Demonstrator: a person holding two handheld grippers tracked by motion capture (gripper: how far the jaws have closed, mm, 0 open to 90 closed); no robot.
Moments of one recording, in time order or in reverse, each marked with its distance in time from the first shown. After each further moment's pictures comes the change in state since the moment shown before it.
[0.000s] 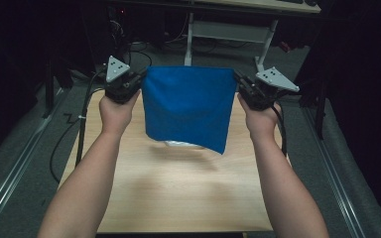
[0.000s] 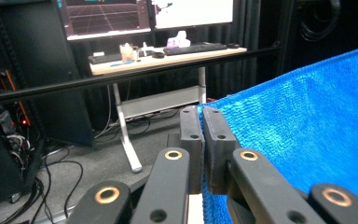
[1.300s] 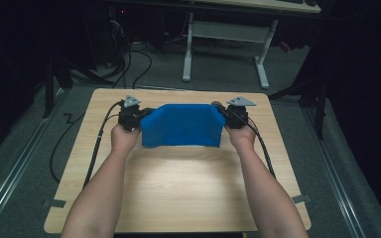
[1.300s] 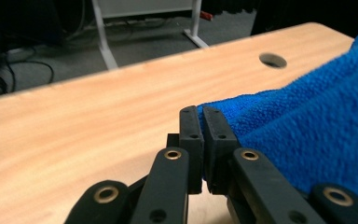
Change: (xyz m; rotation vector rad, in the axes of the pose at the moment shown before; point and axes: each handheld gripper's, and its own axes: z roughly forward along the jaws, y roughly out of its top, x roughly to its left) left arm 0.010 -0.149 0.049 0.350 -0.072 -0.137; right arm -0.009 -0.149 0.074 0.401 0.013 0.009
